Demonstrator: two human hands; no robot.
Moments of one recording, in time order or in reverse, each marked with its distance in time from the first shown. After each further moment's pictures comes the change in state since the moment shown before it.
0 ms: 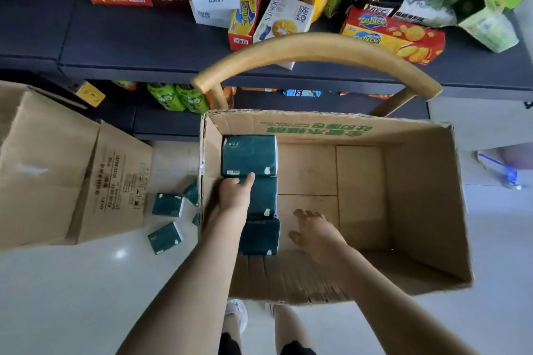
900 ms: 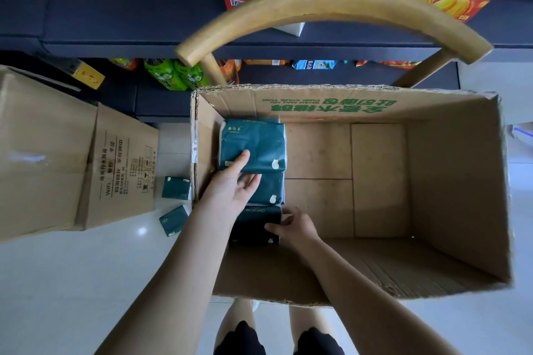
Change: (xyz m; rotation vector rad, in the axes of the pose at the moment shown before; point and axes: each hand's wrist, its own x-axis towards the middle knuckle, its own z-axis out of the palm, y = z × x) left_hand -0.002 0.006 -0.011 -0.851 -0.171 -0.342; right_hand 0.035 -0.022 0.058 0.978 -0.026 0.176
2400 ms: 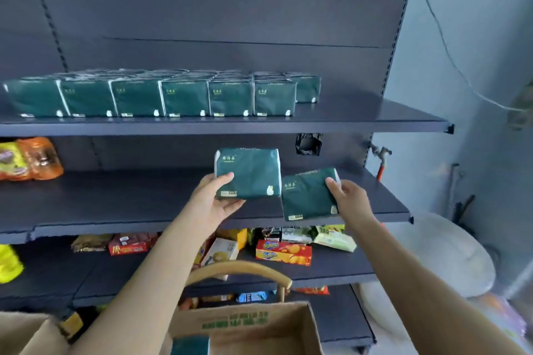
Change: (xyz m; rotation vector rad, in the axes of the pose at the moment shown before) left_hand -0.444 0.047 0.223 0.238 -0.747 0.693; right_hand -0.405 -0.187 -0.370 0.254 0.816 -1.007
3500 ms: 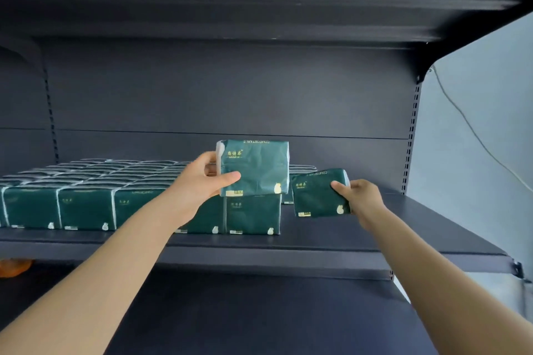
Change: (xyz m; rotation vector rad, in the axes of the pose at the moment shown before) left_hand 0.141 0.143 0.170 0.713 -0.066 0.542; right_hand 0.309 -0.102 -0.044 0.139 -0.015 -0.041
